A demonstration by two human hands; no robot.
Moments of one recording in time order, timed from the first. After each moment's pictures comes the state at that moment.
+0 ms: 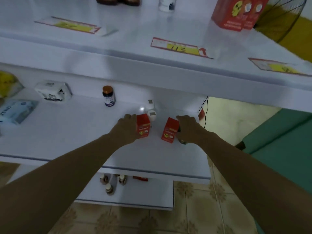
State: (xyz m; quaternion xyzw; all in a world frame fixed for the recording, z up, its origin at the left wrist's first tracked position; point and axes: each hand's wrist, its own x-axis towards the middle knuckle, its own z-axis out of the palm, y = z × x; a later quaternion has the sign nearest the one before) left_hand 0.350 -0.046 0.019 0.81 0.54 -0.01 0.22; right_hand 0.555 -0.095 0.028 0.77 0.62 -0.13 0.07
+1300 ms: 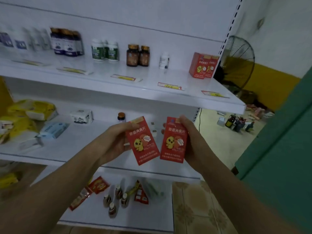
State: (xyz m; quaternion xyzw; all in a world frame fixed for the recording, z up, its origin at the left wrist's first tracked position) left_hand 0.238 -0.218 0.156 0.48 0.33 0.33 0.74; right_hand 0.442 -0.287 0.163 0.49 0.35 -0.55 -0.59
